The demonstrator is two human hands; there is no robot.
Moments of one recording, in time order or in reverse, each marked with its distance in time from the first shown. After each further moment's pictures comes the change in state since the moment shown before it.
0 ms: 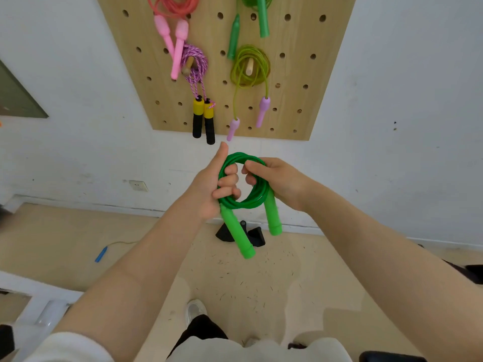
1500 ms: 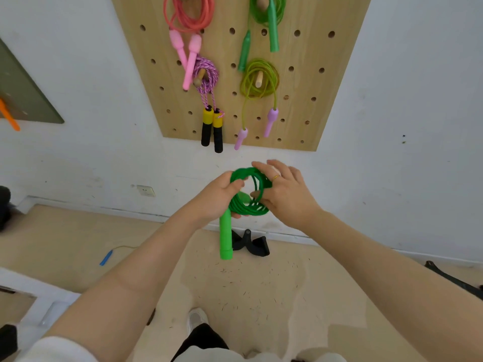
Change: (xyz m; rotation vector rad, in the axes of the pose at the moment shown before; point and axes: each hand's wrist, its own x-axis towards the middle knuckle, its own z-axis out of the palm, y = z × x) left_hand 0.004 -0.004 -0.016 0.880 0.068 0.215; right_hand 0.006 0.029 -0.006 -1.472 0.280 -0.601
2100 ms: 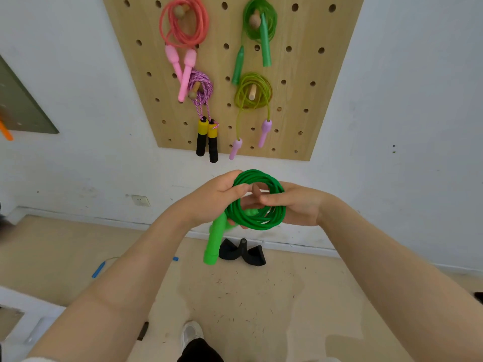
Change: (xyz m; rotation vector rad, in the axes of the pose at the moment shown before) left_hand -0.014 0.035 -0.008 0.084 -0.191 0.220; right_hand 0.007 0.022 -0.040 1.764 -0.713 0.320
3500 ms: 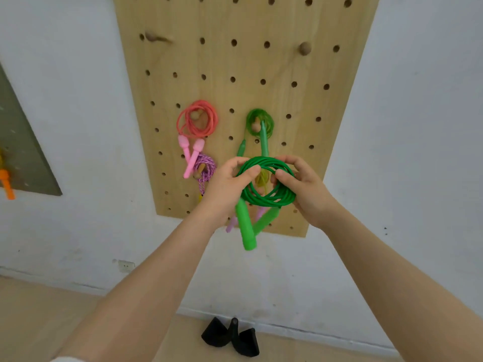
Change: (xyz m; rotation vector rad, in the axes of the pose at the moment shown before) left_hand 0.098 0.095 -0.056 -0.275 0.516 0.314; right_hand 0.010 -0.144 -0.032 -0.185 0.618 -0.613
